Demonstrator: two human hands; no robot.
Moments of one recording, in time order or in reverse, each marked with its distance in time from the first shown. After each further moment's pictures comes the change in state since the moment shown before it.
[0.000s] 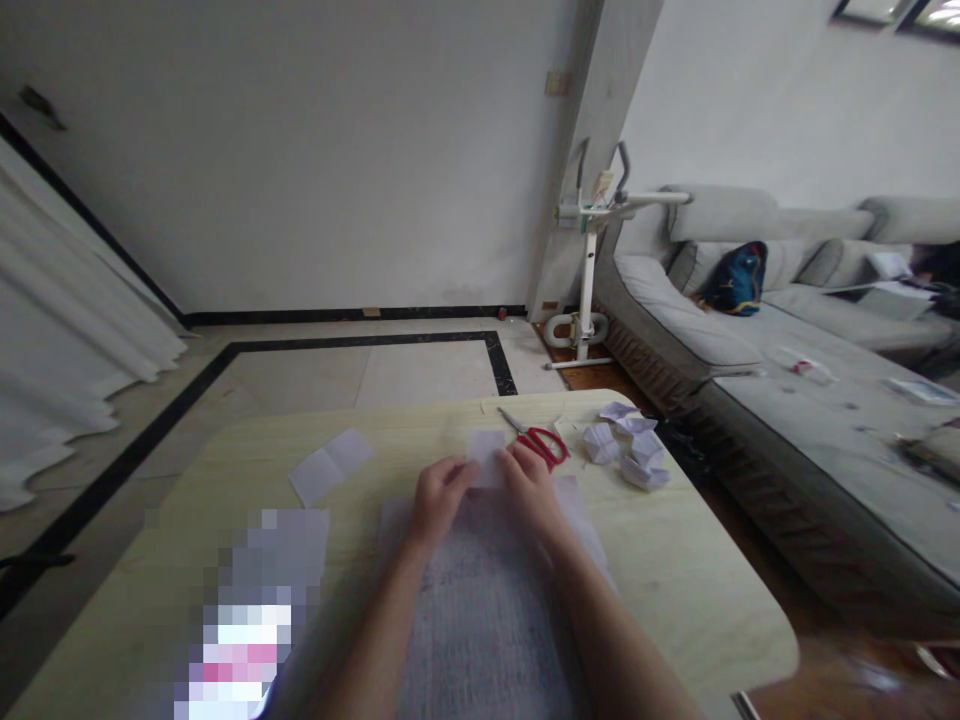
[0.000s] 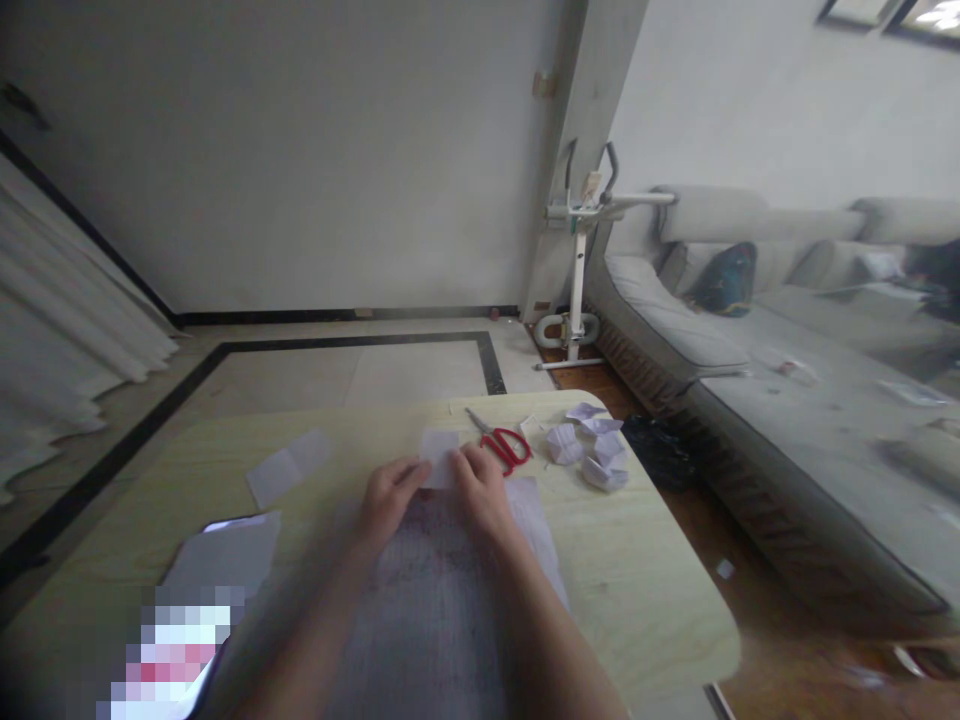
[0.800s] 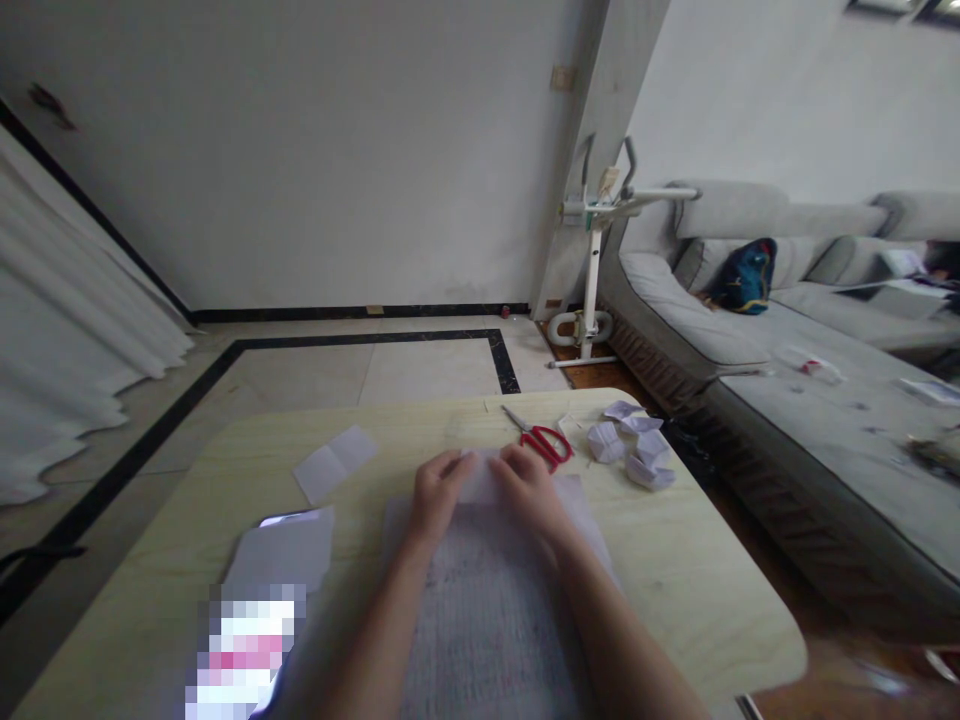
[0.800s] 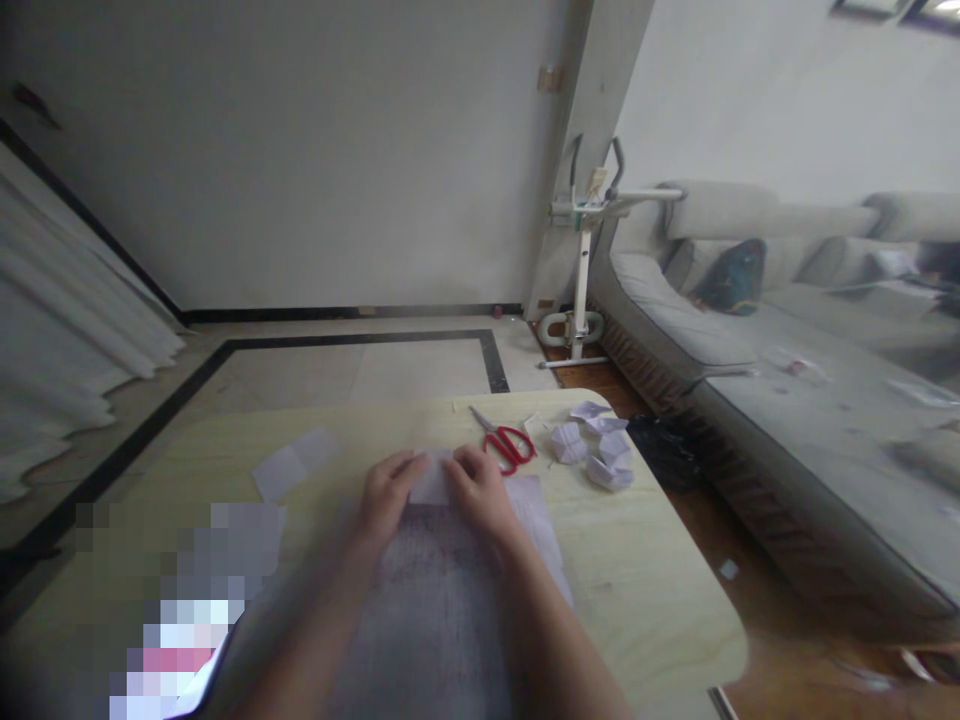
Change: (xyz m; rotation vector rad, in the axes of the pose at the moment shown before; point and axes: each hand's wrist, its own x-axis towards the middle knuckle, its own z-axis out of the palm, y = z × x) left_hand -0.001 0.011 0.000 0.065 0.157 0.037; right_hand -0.001 -0.005 0.000 -0.074 -0.107 -0.059
